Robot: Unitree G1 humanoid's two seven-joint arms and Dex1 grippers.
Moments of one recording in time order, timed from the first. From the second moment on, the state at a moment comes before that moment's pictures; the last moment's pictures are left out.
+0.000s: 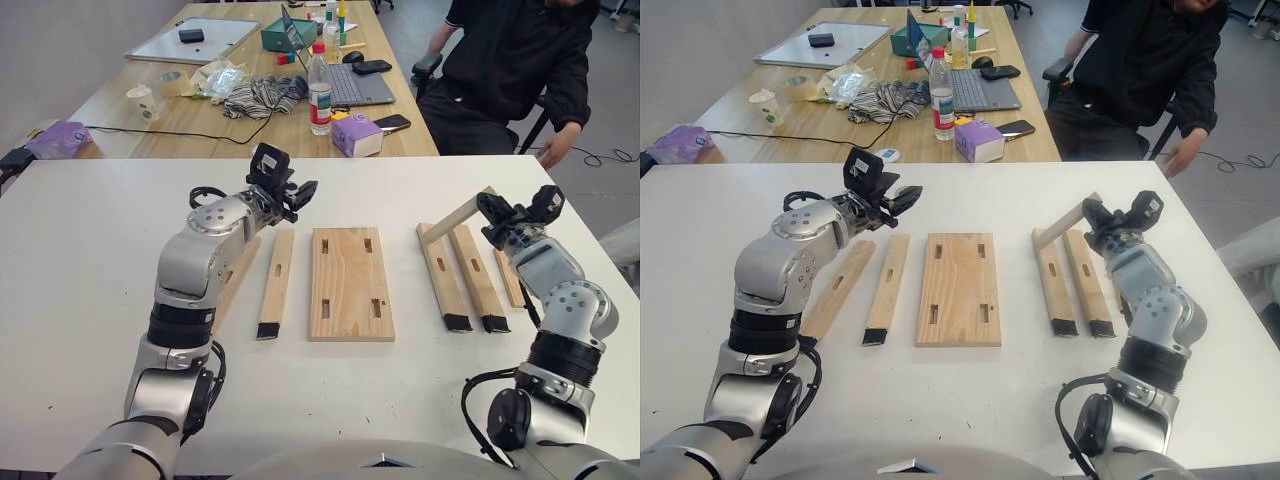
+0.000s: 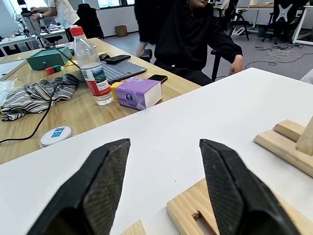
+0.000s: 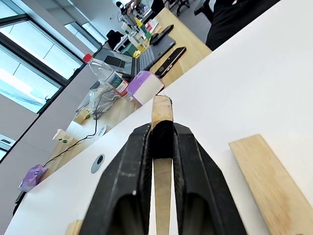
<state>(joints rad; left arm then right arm) -0.55 0.31 -0.05 -0.16 -0.25 0.83 -0.34 -0.36 -0.21 -0.55 -0.04 0.79 0.84 -0.02</state>
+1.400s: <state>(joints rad) -0.53 0.30 -0.05 -0.14 -0.22 0.78 -0.35 -0.02 -0.17 -0.27 -0.31 0.55 0.51 0.01</state>
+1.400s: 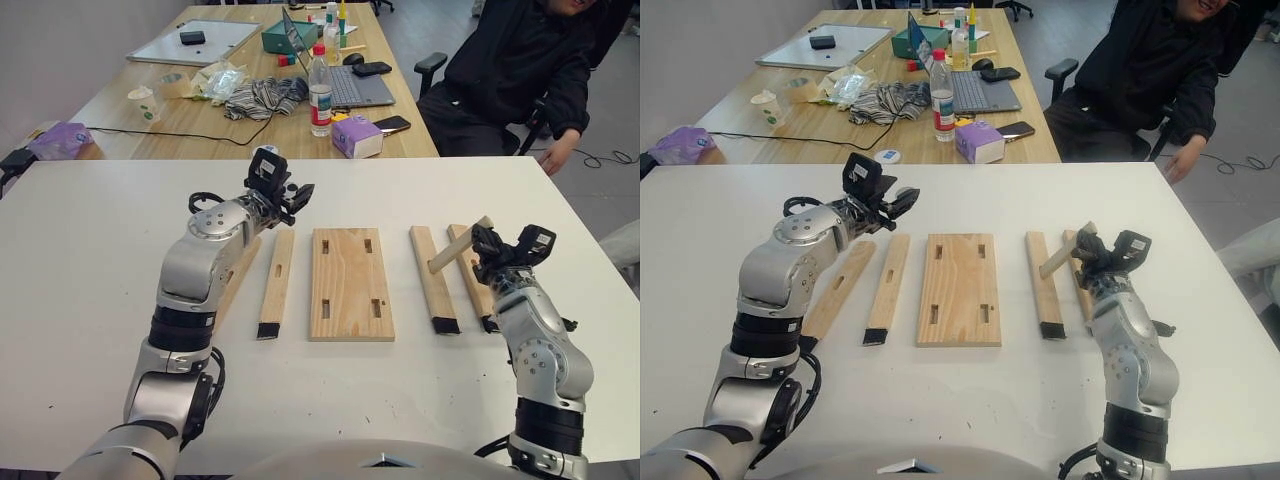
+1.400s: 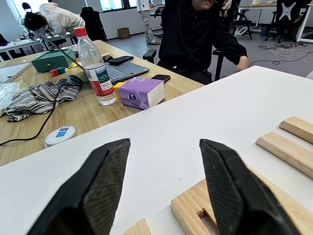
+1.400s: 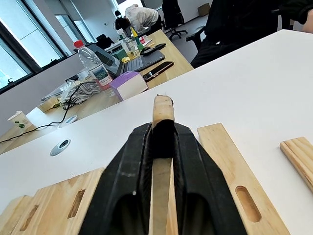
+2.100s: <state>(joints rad) -0.64 0.09 -0.19 0.00 -0.21 0.65 -0.37 0.04 -0.25 0.00 -0.41 0.29 0.54 0.15</state>
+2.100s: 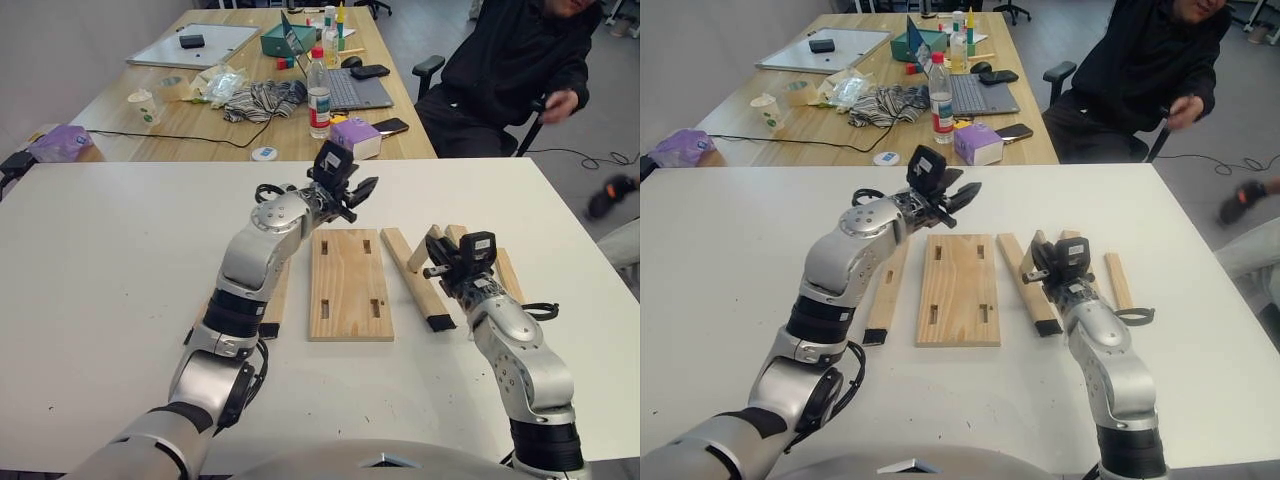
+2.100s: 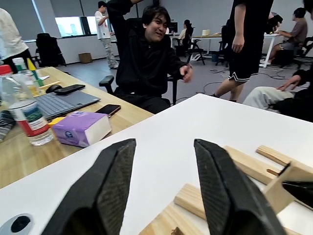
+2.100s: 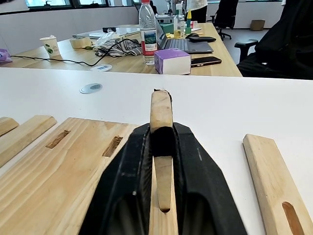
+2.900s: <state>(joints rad) -0.81 -0.13 -0.25 0.63 -0.30 0.04 -0.53 -0.10 -0.26 0.08 -0.39 0.24 0.64 0.20</state>
